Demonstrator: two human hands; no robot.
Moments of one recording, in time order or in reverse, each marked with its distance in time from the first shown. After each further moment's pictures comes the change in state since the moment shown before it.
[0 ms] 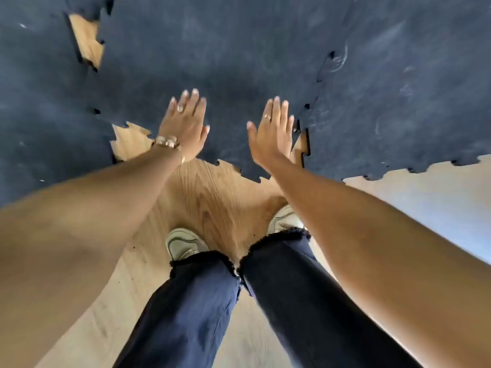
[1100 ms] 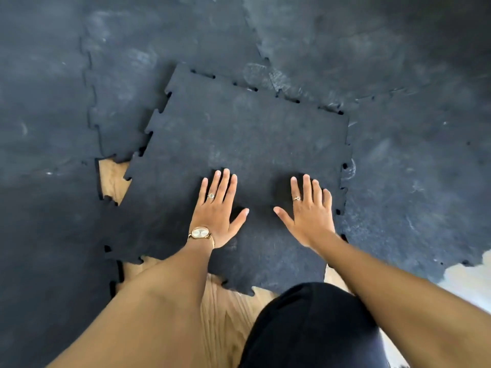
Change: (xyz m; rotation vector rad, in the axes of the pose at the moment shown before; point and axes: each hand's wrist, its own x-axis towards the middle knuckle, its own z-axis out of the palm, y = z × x) left_hand 0.108 -0.047 0.052 -0.040 0.447 0.180; right_hand 0.083 0.007 0.015 -0.388 0.238 -0.005
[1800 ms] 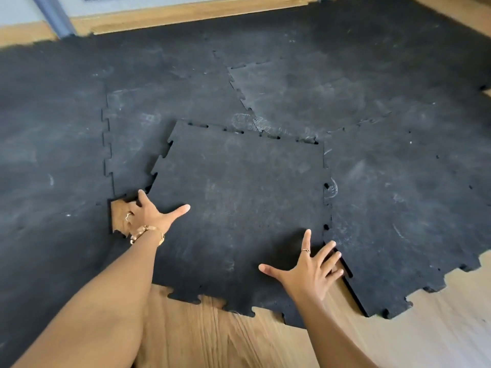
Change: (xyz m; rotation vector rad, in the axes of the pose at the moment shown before) left_hand 0.014 -0.102 -0.056 -0.425 0.010 -0.904; right_hand -0.079 -0.029 0.019 0.527 -0.051 0.573
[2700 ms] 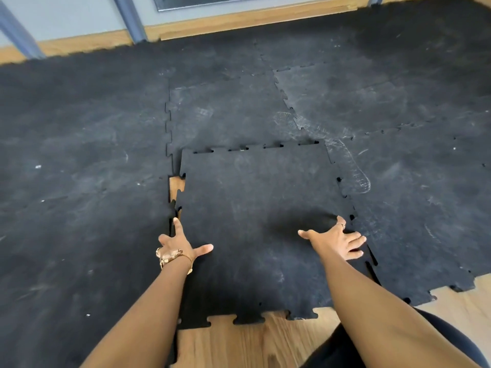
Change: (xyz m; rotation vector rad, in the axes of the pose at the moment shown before) left_hand -0.129 -0.082 -0.043 0.219 -0.199 -0.189; right_hand 0.003 -0.028 -0.023 0.337 -0.042 0.180
